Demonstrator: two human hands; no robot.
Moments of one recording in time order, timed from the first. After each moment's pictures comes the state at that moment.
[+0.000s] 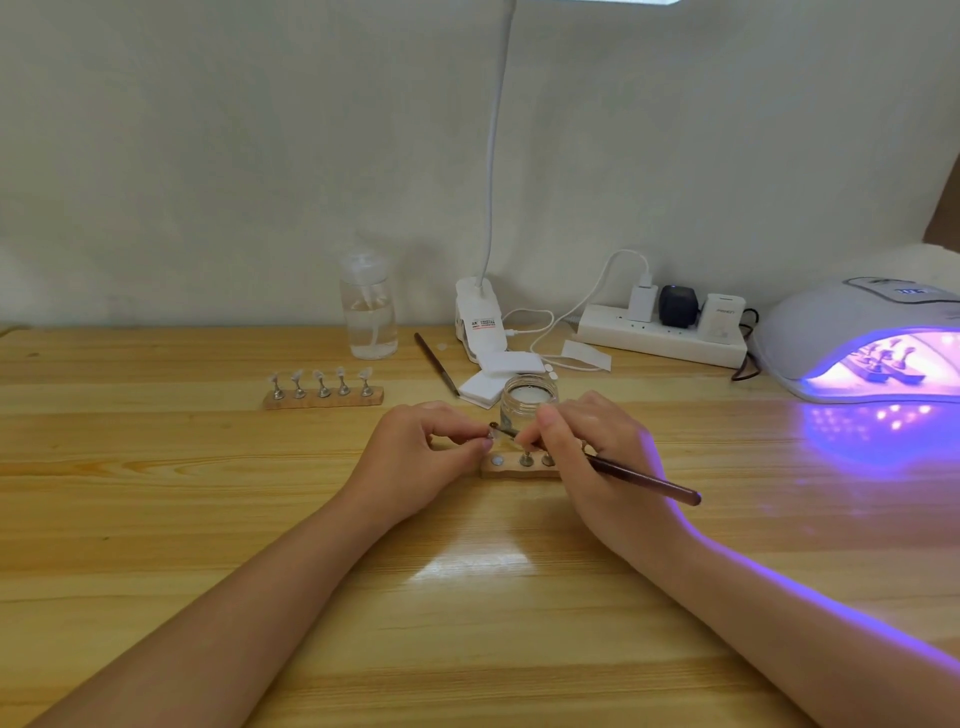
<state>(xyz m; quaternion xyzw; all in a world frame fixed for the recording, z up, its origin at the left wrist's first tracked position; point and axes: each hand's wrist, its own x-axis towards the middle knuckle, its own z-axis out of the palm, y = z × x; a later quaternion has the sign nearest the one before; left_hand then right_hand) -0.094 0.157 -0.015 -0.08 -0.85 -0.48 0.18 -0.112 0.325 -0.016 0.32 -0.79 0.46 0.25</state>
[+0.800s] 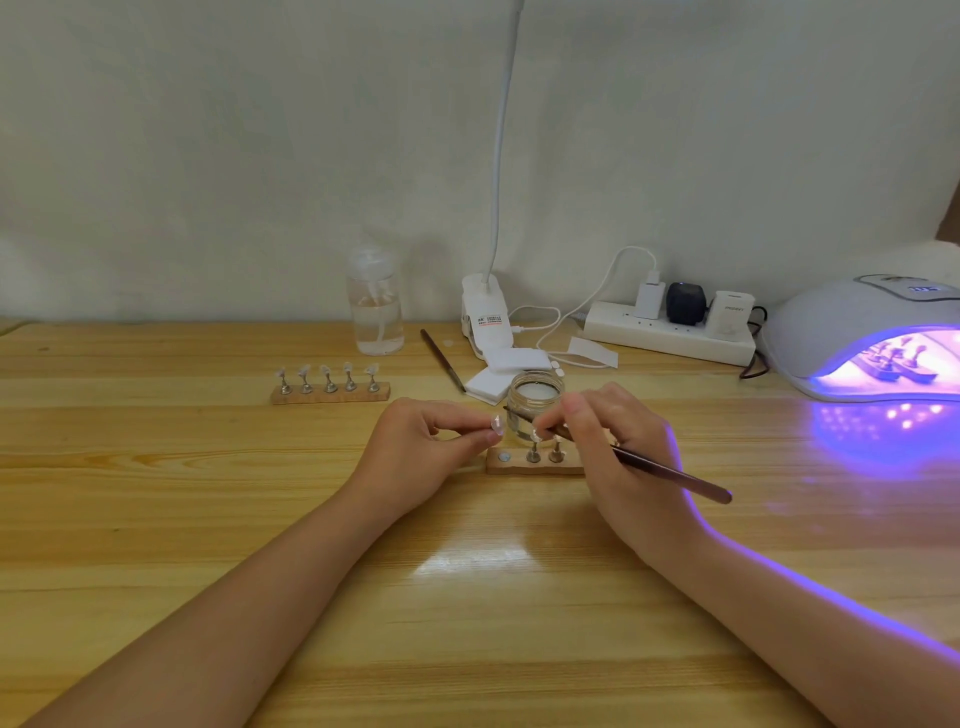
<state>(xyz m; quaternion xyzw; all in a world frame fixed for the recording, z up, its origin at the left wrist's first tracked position) -0.094 0.156 -0.014 -0.08 -0.81 -0.54 0.19 -0.108 0.327 -0.010 0.29 -0.78 0.51 0.22</state>
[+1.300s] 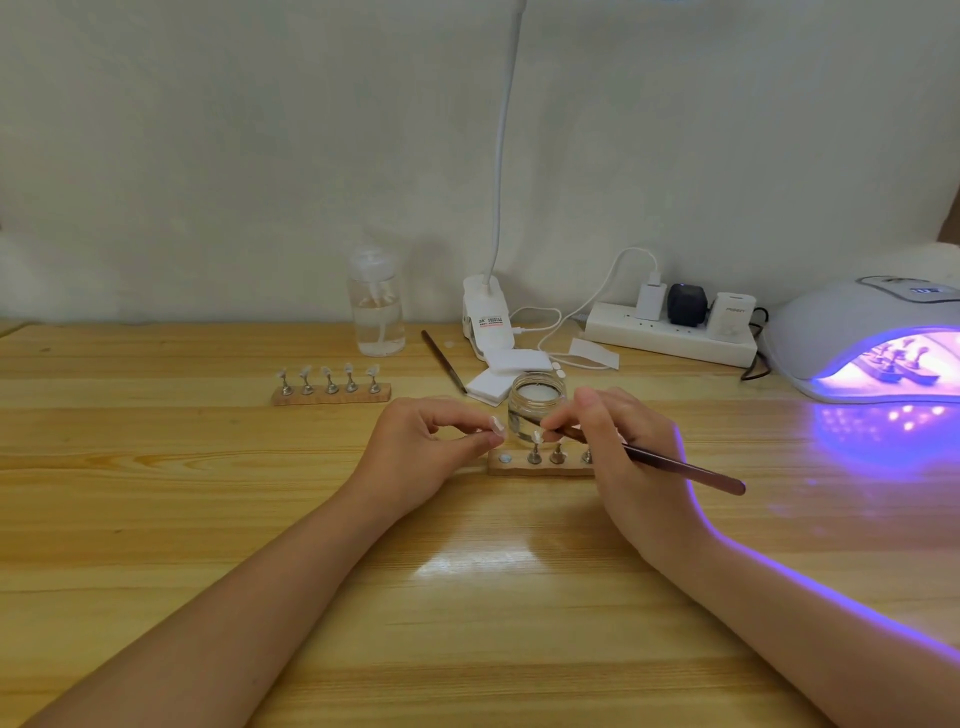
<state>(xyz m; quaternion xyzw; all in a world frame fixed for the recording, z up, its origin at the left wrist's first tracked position) -0.093 0.157 -0.010 -0.09 -0.81 -0.54 0.20 -0.108 0.328 -0.011 0.27 -0.76 0.56 0.20</state>
